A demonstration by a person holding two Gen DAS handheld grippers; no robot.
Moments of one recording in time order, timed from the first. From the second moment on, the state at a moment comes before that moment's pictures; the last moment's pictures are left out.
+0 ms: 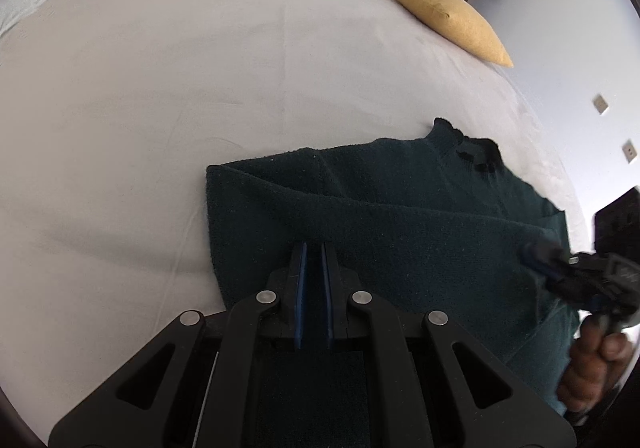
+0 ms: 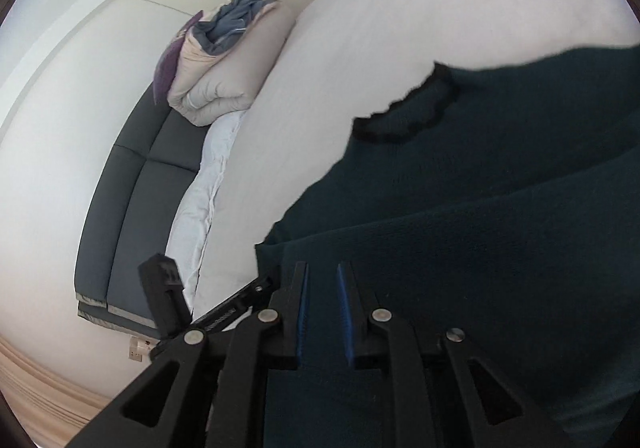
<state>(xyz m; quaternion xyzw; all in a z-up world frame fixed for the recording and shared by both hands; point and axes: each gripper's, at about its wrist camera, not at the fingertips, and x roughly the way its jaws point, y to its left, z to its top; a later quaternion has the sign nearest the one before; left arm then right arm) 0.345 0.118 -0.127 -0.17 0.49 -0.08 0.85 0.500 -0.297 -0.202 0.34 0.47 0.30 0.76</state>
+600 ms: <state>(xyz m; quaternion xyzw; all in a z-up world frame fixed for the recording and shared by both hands) 0.354 0.169 -0.143 -0.30 0.47 -0.15 0.82 0.477 -0.341 -0.228 0.41 0.47 0.34 0.70</state>
